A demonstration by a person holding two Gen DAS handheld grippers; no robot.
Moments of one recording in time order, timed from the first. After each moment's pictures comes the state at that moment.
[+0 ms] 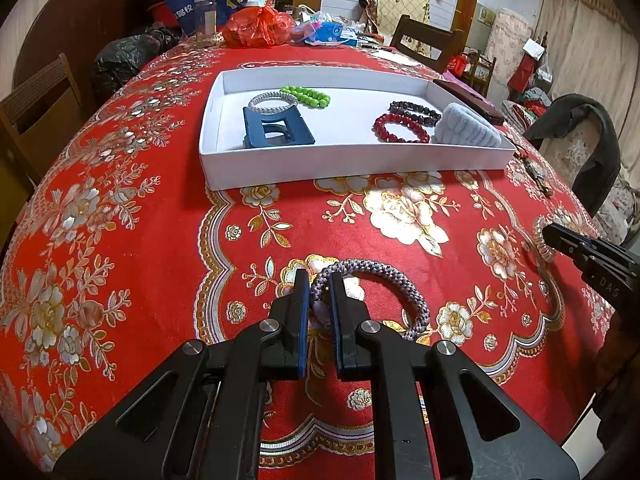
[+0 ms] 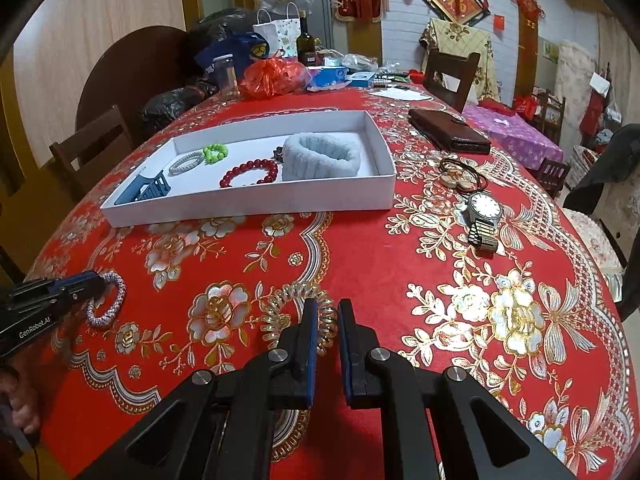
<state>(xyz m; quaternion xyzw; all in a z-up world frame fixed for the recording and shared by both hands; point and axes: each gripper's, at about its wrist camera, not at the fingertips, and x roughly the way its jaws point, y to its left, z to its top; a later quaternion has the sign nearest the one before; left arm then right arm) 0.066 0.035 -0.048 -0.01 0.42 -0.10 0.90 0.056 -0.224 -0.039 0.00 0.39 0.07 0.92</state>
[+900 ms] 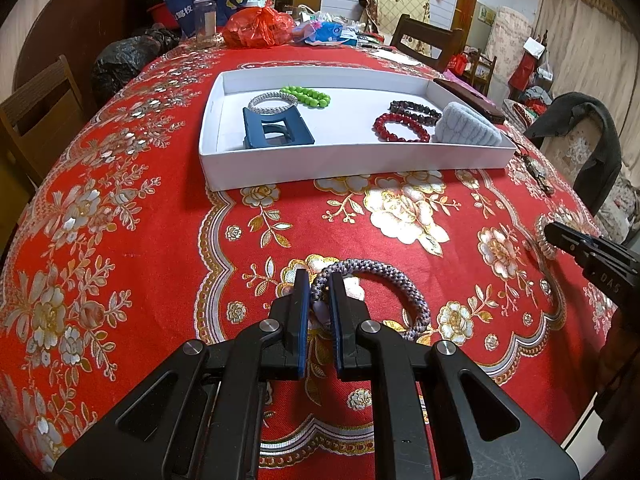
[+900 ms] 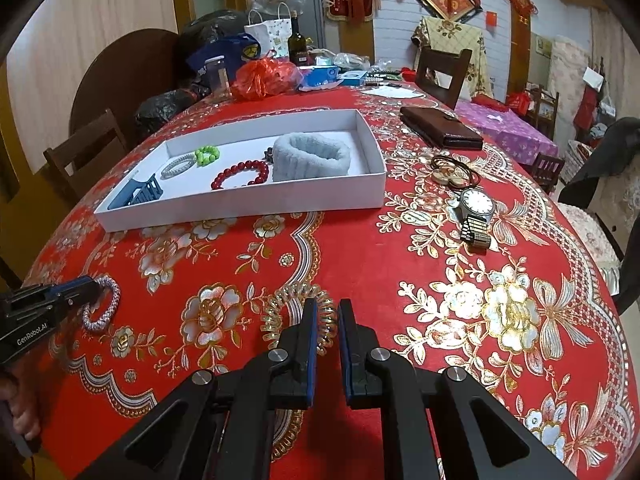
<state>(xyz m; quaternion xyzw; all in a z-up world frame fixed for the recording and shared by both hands) 0.066 0.033 -0.048 -0.01 0.42 -0.10 0.90 0.057 -0.229 -0.039 0.01 0.39 0.06 0.92</state>
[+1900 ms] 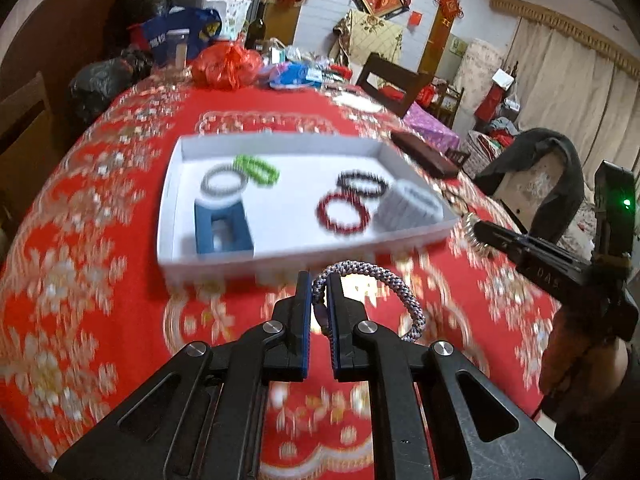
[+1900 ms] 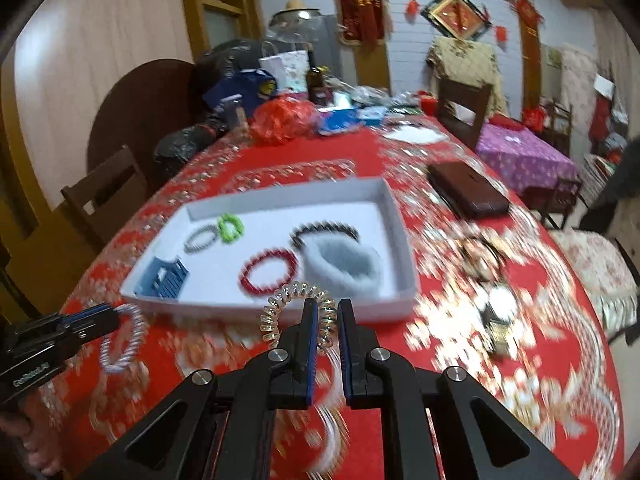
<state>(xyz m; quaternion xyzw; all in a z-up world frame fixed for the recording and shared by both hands) 0.099 0.013 0.020 -0.05 0.38 -0.16 0.91 0.116 -0.212 0.023 0.03 0.34 0.10 0.93</state>
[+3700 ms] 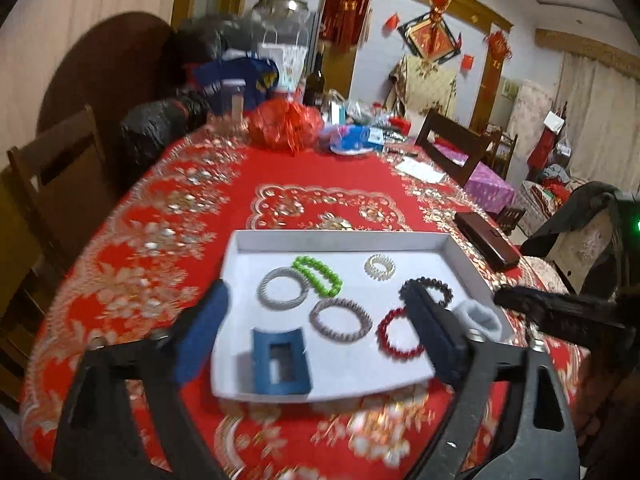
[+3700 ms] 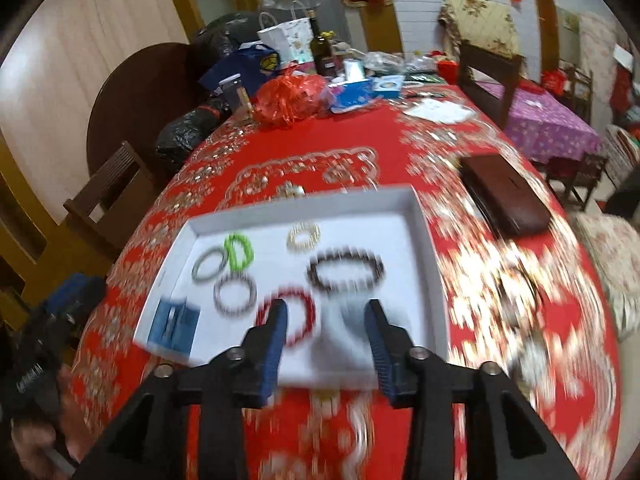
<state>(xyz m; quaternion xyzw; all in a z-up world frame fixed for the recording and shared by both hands) 0.148 0.032 0.066 -0.06 0.30 -0.05 0.95 0.182 -0.214 0.043 0.07 0.42 0.12 0.90</state>
